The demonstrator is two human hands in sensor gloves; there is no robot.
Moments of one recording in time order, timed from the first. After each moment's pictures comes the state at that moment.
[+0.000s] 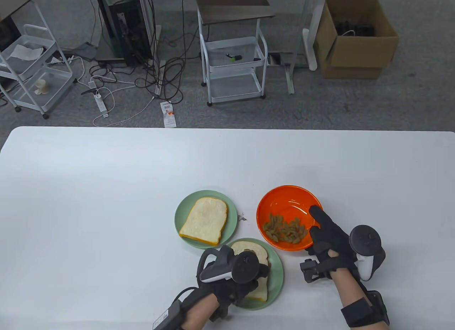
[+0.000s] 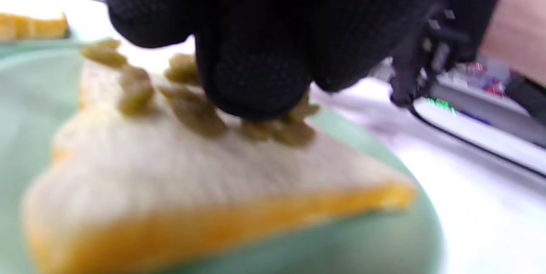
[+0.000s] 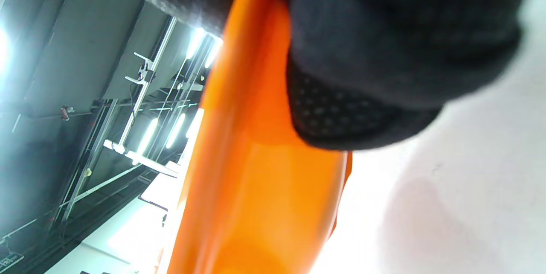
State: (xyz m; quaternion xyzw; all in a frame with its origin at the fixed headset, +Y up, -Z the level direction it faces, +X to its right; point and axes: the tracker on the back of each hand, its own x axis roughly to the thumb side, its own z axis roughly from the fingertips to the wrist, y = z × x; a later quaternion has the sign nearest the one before) left_hand -0.029 -0.743 -0.242 -0.08 -0.29 0.13 0.94; right_hand 0.269 -0.772 -0.292 -0.09 -0.07 0.83 0.54
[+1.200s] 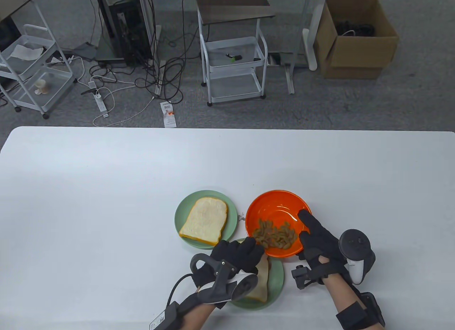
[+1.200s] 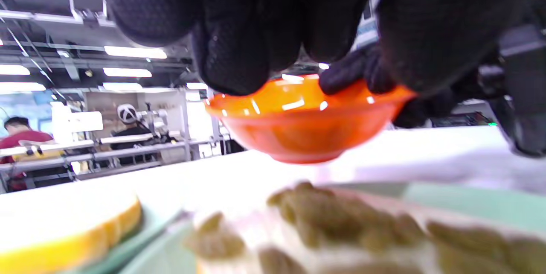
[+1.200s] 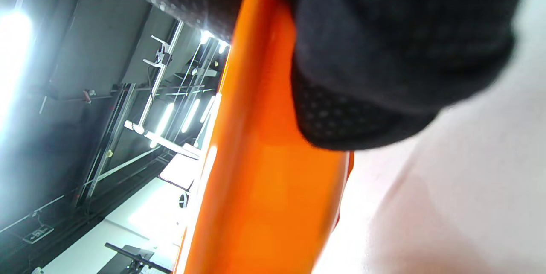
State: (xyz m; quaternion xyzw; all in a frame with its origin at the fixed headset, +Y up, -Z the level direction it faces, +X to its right) left_hand -0.031 -0.720 -0.217 0.18 -0.26 -0.01 0.95; right_hand 0.243 -0.775 -0.284 -0.05 -0.06 0.84 0.54
